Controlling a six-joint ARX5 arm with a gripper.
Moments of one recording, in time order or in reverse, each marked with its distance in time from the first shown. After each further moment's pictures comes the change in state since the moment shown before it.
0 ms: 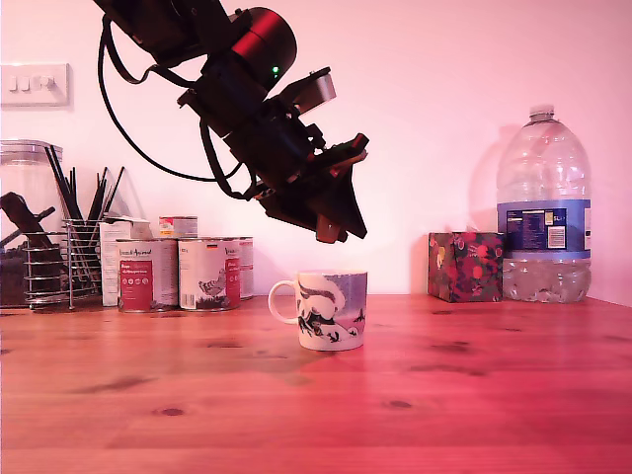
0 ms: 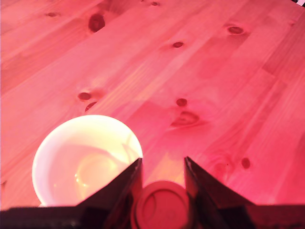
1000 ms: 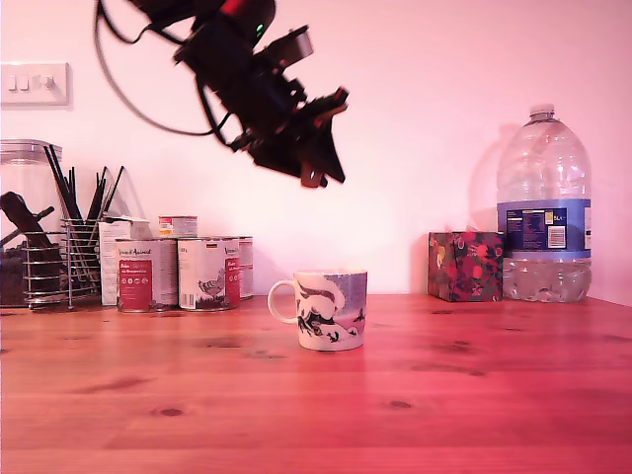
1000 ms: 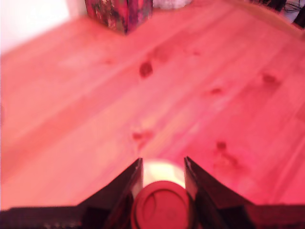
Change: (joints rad) arm 0.075 0.053 0.272 -0.124 -0.020 0.002
